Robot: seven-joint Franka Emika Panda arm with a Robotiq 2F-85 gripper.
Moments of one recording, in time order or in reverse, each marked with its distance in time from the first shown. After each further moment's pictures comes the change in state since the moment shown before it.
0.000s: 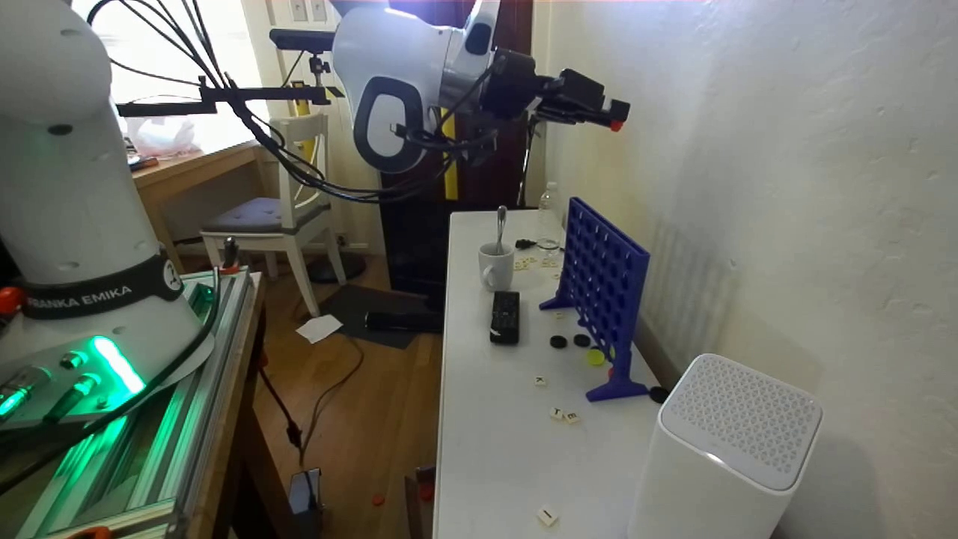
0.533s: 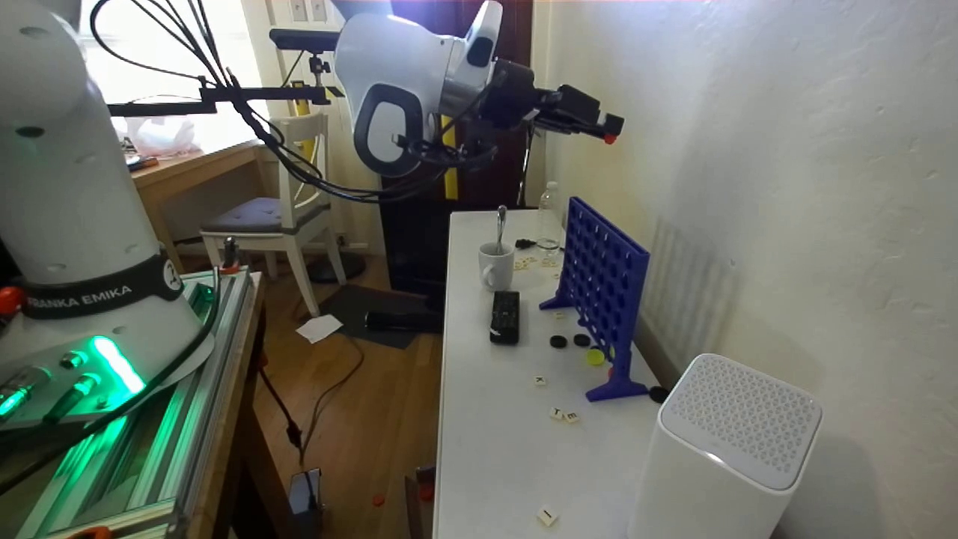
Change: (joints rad) arm -0.179 -0.003 0.196 0.009 -0.003 0.002 -0.018
